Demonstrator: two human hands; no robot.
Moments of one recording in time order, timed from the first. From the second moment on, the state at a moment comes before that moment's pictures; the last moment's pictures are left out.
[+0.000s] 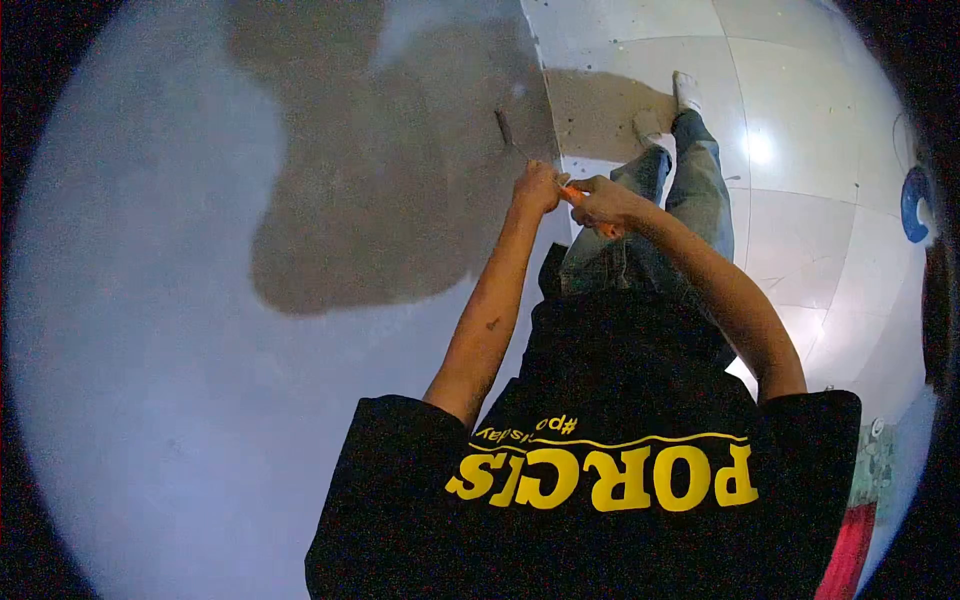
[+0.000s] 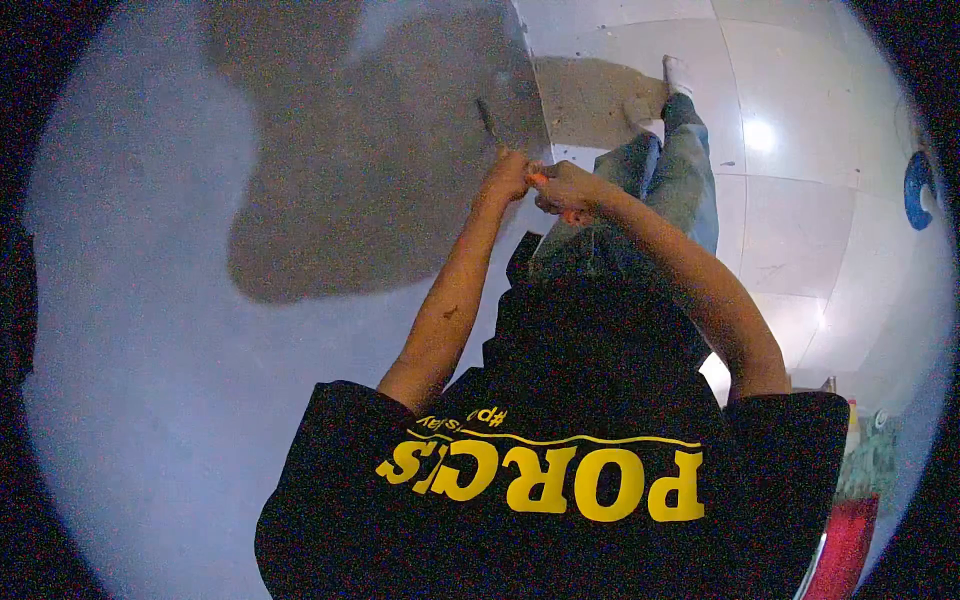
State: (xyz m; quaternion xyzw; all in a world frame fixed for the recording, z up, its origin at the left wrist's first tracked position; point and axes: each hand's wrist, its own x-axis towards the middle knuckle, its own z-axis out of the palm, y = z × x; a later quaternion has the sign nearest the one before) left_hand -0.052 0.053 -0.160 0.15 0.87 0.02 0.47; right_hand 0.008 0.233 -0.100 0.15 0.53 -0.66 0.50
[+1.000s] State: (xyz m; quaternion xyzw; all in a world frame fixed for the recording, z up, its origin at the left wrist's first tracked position) left_hand -0.032 0.051 -0.140 0.18 0.90 0.06 0.40; right_hand 0.003 0.240 -0.090 0.15 0.54 -0.63 0.53
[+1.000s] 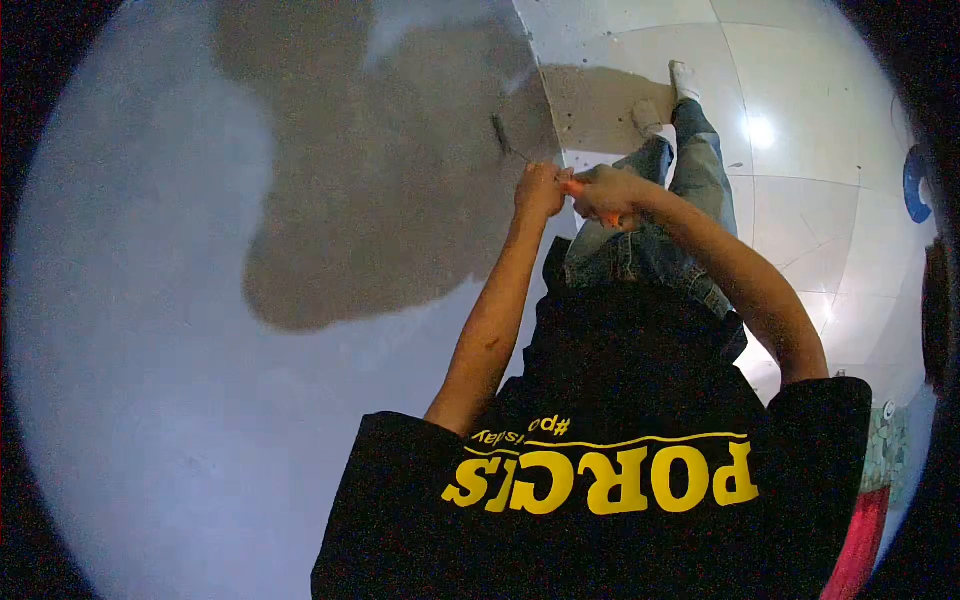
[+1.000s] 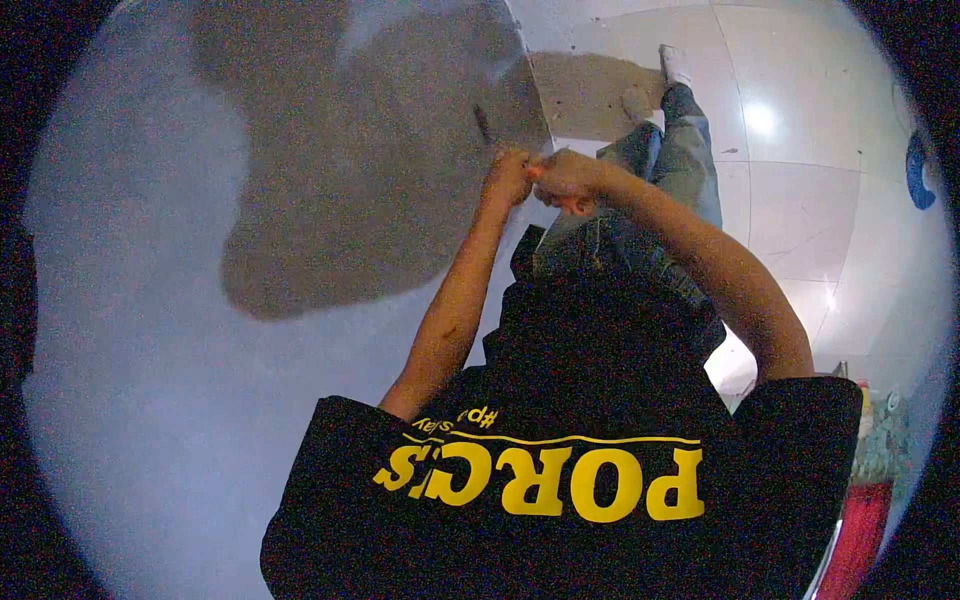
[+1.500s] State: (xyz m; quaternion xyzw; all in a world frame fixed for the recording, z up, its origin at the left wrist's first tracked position) left_hand -0.035 0.064 -0.164 0.11 0.90 0.04 0.43; right_hand 0.015 0.225 -0.141 0.19 0.50 -0.70 0.48
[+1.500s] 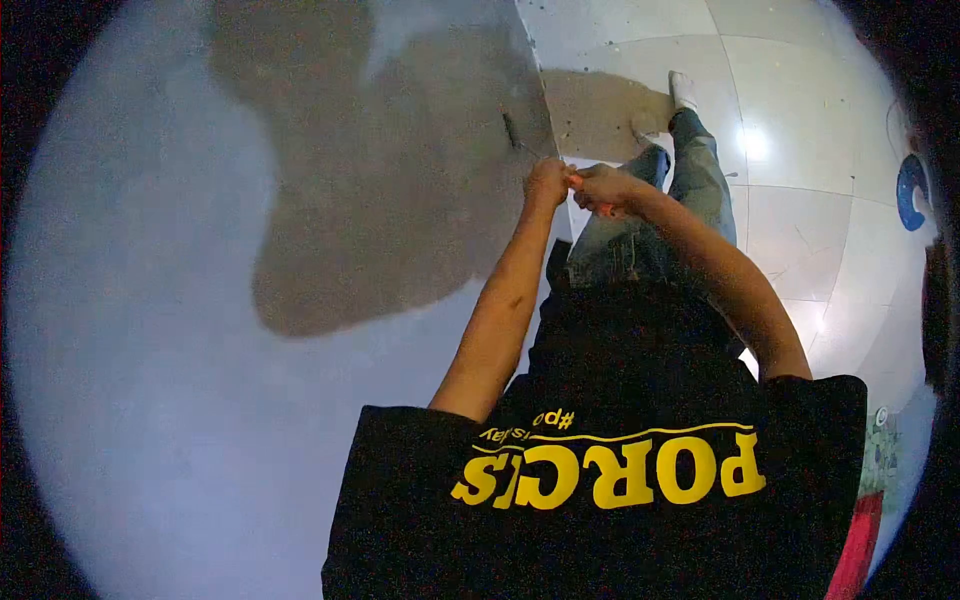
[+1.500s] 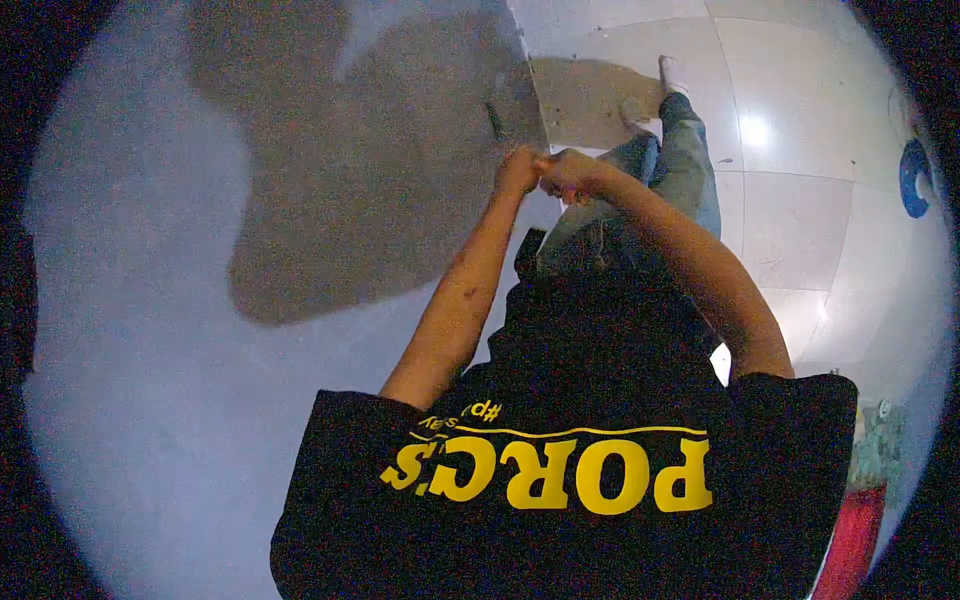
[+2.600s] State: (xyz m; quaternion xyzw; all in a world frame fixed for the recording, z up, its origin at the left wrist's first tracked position) left_hand -0.027 0.064 0.015 0.20 0.87 0.10 0.44; right_hand 0.018 0.278 0.071 0.10 0.54 -0.61 0.58
